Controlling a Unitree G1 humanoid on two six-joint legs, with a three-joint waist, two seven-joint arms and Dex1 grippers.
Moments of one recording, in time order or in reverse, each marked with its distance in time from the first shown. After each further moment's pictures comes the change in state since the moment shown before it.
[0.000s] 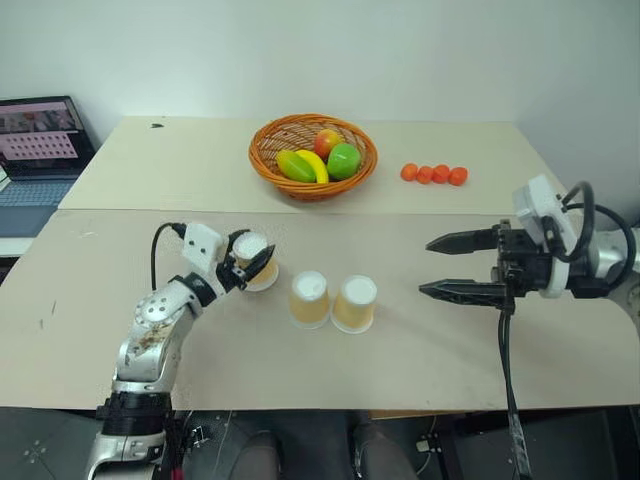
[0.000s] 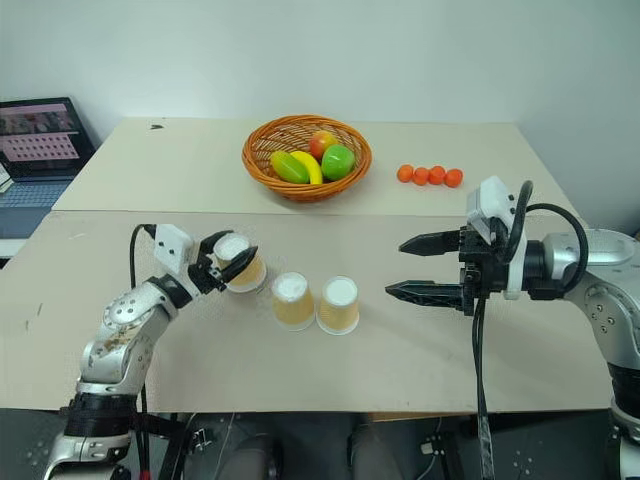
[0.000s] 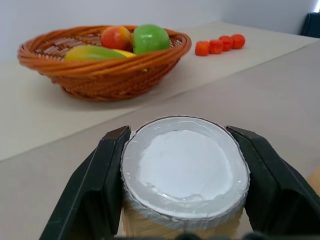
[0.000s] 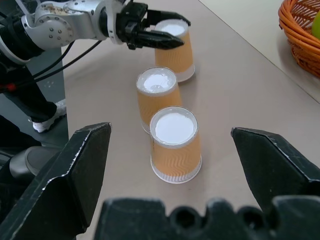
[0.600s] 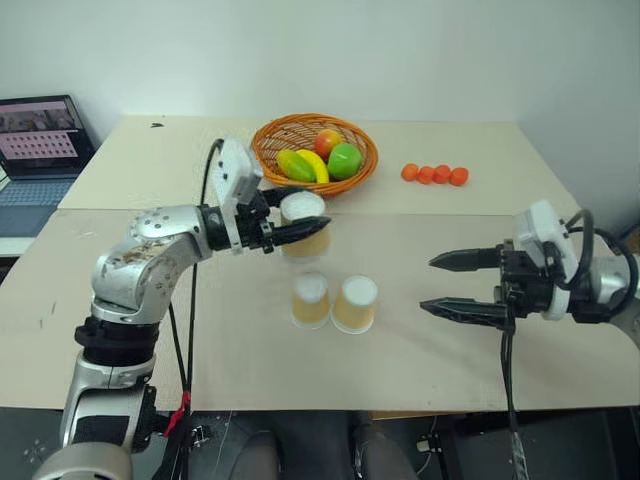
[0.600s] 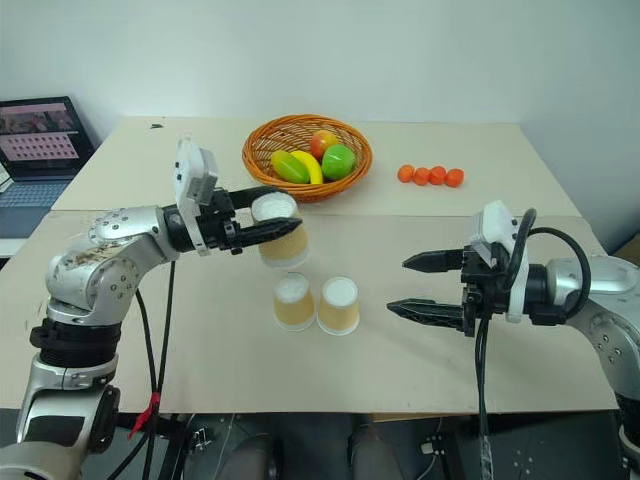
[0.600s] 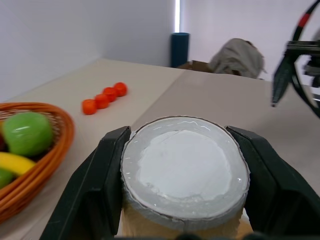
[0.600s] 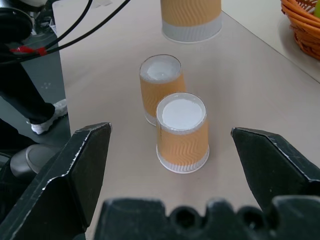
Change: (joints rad) left arm -0.345 0.151 -0.131 -0.097 -0.271 0.398 -0.343; right arm 0.168 0.003 -0.093 -0.124 0.062 0.007 -0.088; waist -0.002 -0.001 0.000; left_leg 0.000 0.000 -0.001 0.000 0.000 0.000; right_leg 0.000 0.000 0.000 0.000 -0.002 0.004
